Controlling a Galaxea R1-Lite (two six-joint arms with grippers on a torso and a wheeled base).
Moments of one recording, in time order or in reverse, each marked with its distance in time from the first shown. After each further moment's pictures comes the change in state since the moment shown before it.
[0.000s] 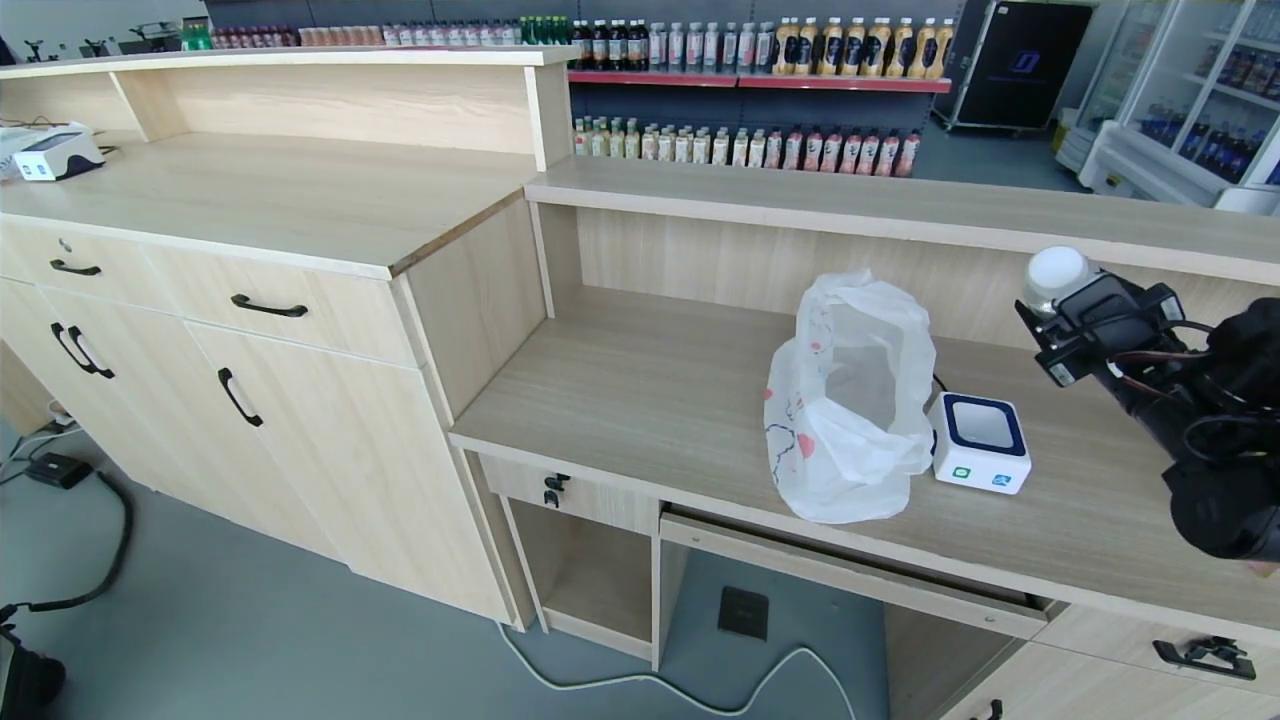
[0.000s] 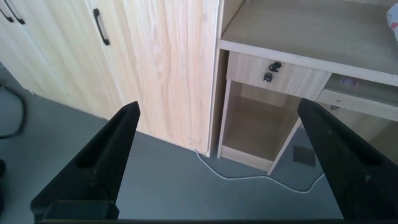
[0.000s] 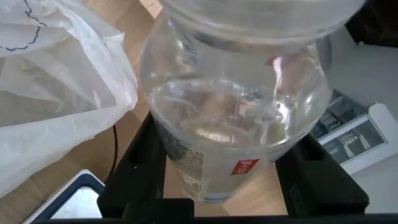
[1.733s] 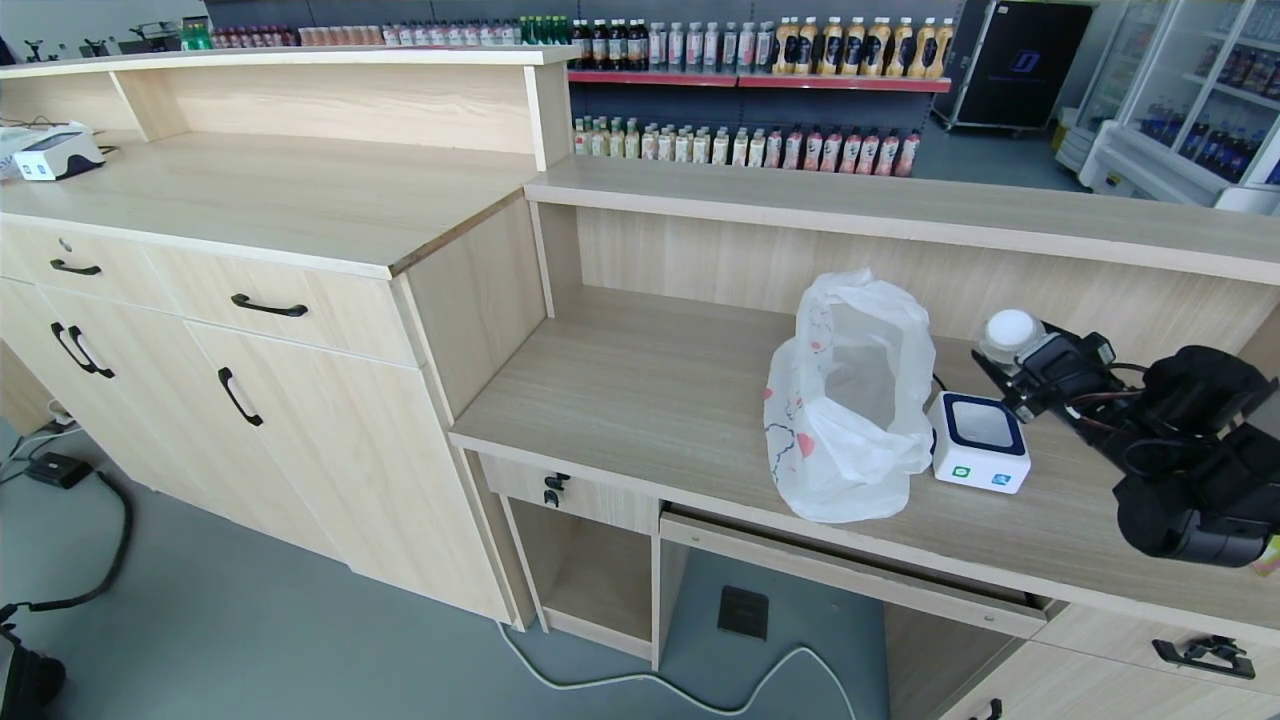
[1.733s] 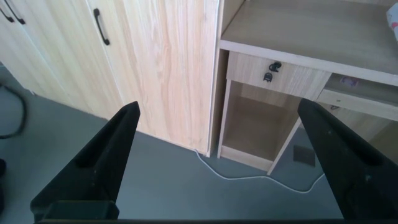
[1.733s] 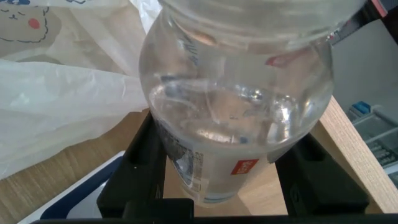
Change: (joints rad) left arm 0.000 0.000 0.000 0.000 0.001 0.000; right arm -0.073 0.265 -0.159 -0.031 0.240 0.017
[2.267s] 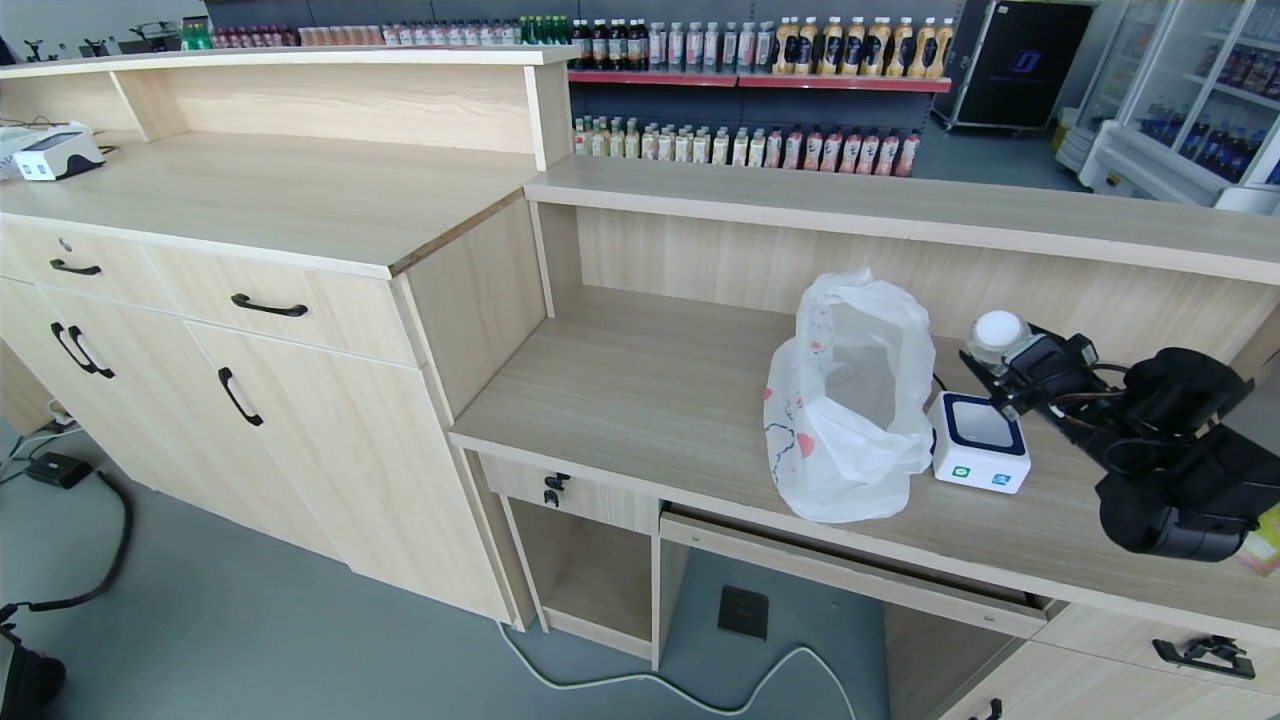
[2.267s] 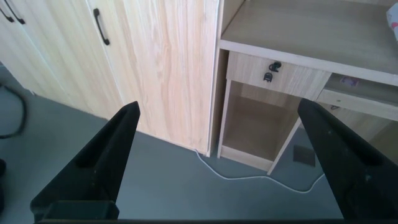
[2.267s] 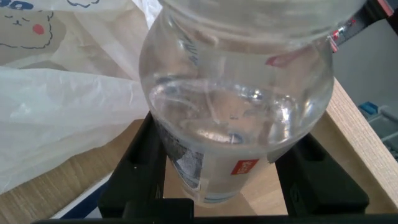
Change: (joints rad) left arm 0.001 0.000 0.000 0.000 0.000 0.000; right arm 0.019 0.044 -0.051 0.000 0.000 0.024
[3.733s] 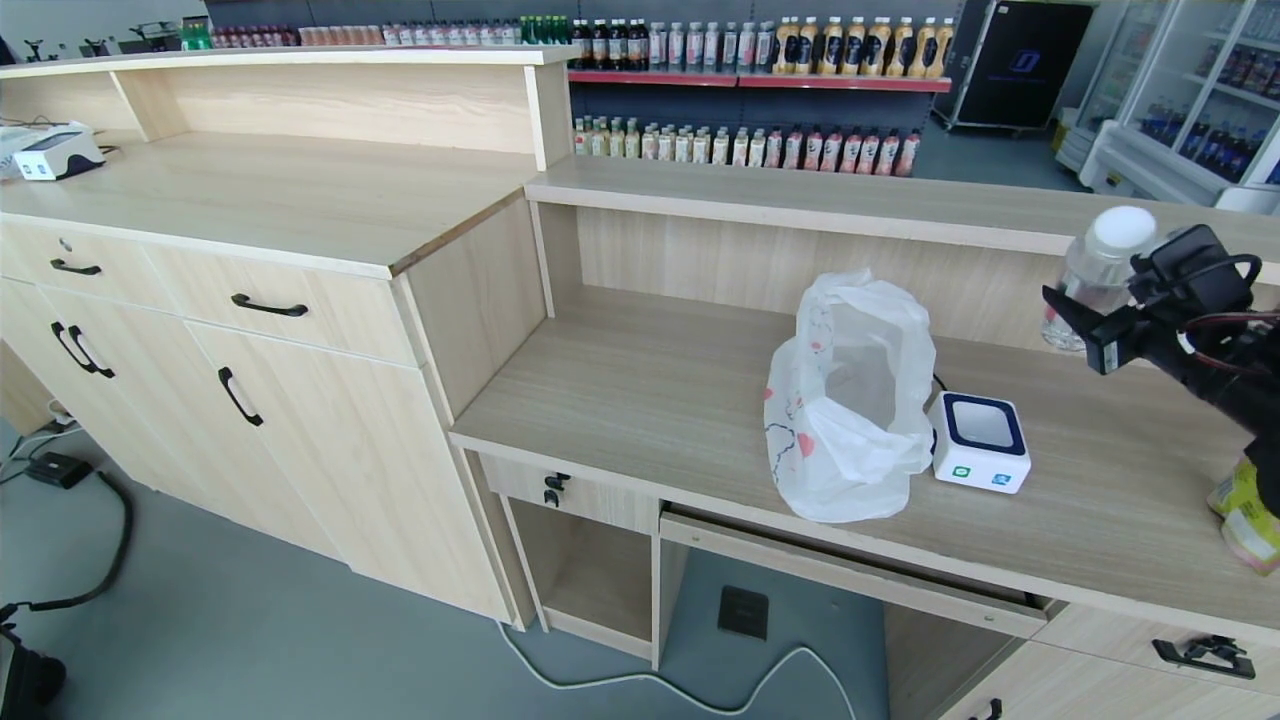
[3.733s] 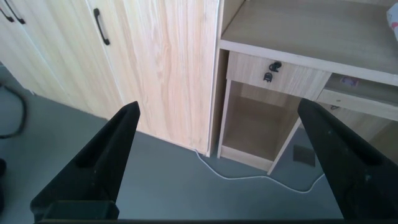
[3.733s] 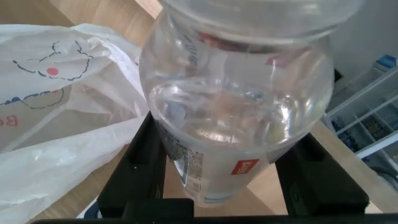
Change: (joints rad) left arm 0.000 0.000 0.000 0.000 0.000 0.000; right arm -0.023 -0.494 0.187 0.350 -0.084 0.187
